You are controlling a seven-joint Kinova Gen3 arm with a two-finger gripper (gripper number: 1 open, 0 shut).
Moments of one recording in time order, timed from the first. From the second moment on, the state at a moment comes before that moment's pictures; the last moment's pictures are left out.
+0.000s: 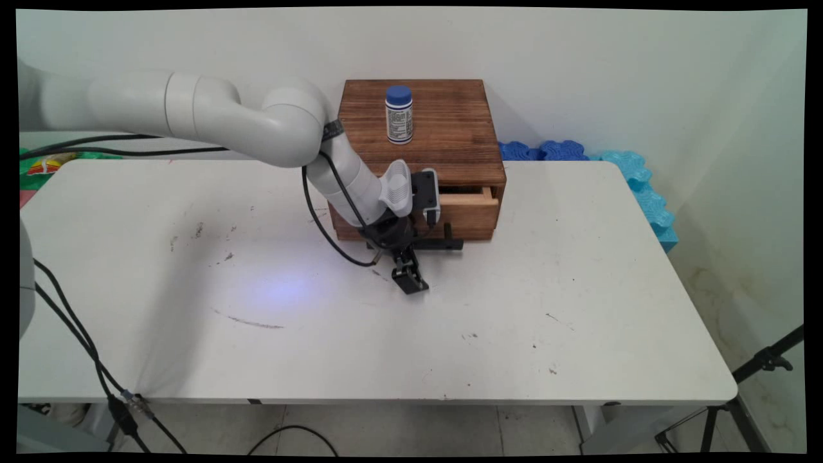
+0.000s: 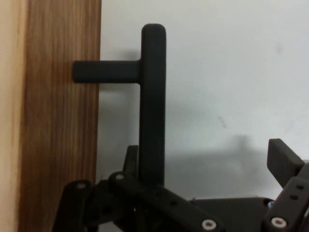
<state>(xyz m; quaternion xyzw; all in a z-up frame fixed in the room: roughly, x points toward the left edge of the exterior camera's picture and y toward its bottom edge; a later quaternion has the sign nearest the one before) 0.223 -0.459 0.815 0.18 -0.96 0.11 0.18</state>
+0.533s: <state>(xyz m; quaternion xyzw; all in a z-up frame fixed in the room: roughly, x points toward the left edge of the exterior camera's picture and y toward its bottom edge) 0.209 -0.407 0.825 0.17 -0.96 0.08 0.19</state>
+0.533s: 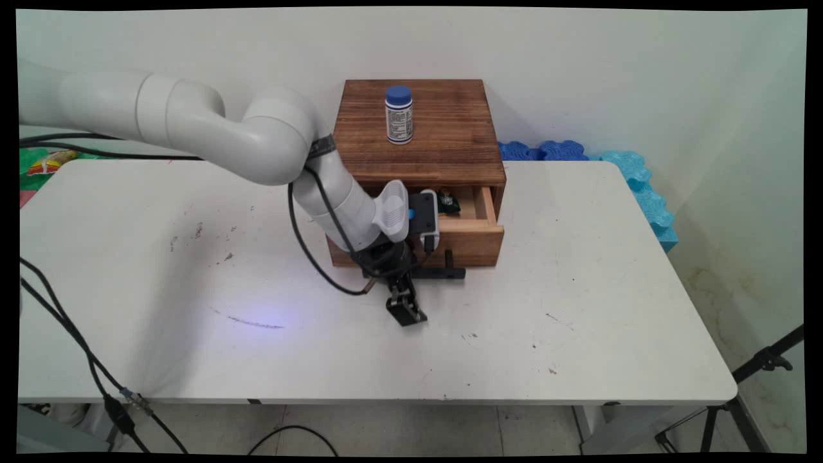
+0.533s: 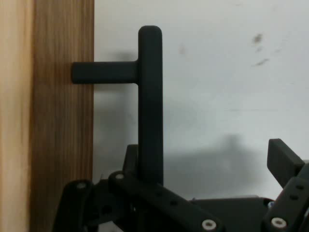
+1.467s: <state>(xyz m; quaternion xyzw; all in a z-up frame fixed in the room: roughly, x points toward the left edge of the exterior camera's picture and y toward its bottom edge) 0.198 -0.317 0.849 0.16 -0.97 0.05 0.19</state>
